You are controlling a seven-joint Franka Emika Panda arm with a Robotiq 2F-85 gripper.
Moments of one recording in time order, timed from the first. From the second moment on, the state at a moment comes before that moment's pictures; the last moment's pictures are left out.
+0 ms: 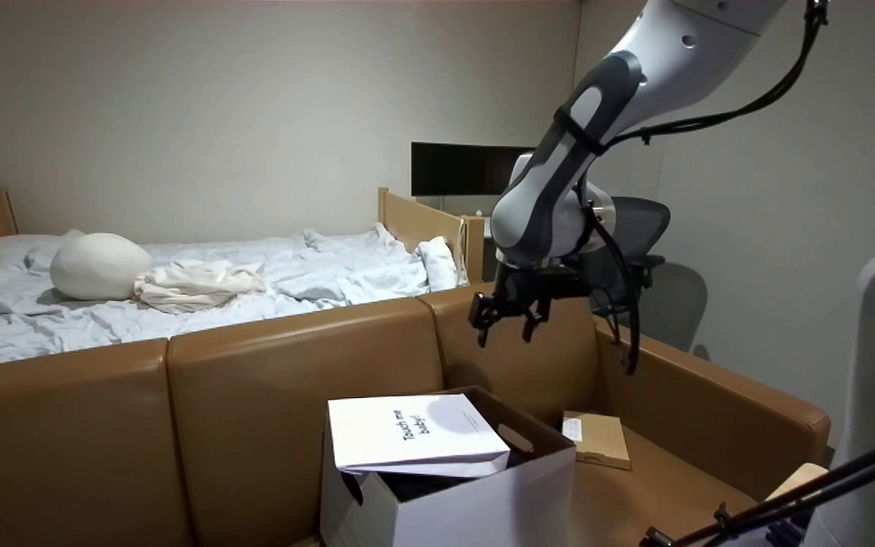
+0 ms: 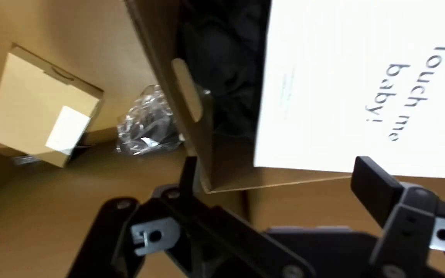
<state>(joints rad) 0.48 0.06 -0.47 -2.54 0.05 2.77 0.22</state>
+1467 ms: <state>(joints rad) 0.54 0.17 -0.01 -2.51 -1.09 2.89 0.92</state>
